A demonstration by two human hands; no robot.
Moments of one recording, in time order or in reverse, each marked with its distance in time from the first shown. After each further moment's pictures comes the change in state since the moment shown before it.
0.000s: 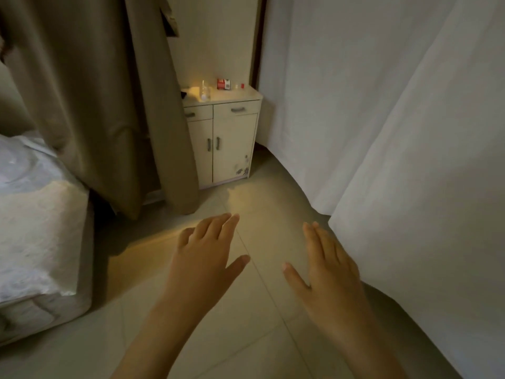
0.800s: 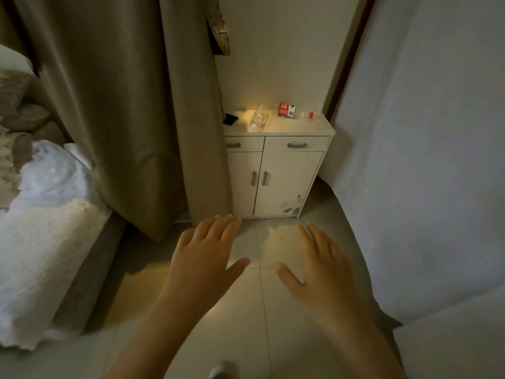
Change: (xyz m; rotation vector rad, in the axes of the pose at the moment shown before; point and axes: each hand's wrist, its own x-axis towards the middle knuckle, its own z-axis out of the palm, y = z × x) left_hand 0.398 -0.042 0.077 0.001 0.010 -0.322; right_hand 0.484 0.035 -0.023 0.007 -0.156 -0.381
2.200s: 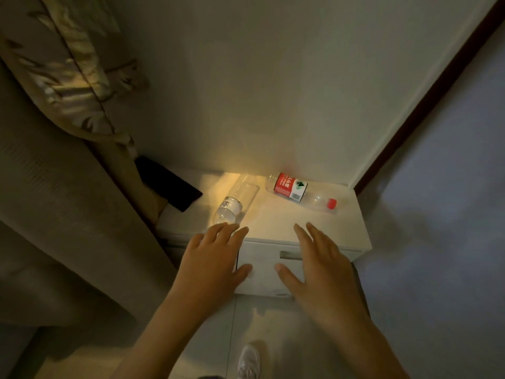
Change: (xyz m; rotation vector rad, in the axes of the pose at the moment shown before) left_hand 0.654 -0.028 0.139 0.102 0.015 -0.086; right_hand 0.676 0.158 -0.109 -0.033 -0.159 -0.111
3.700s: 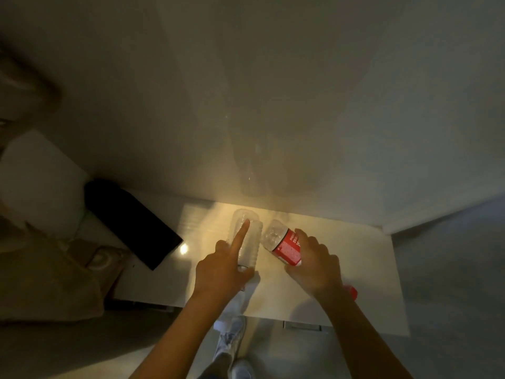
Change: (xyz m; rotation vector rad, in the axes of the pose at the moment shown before) left_hand 0.213 -0.053 0.131 -0.415 -0.390 -0.396; right_hand 0.302 0.060 0.059 -0.070 -0.176 0.083
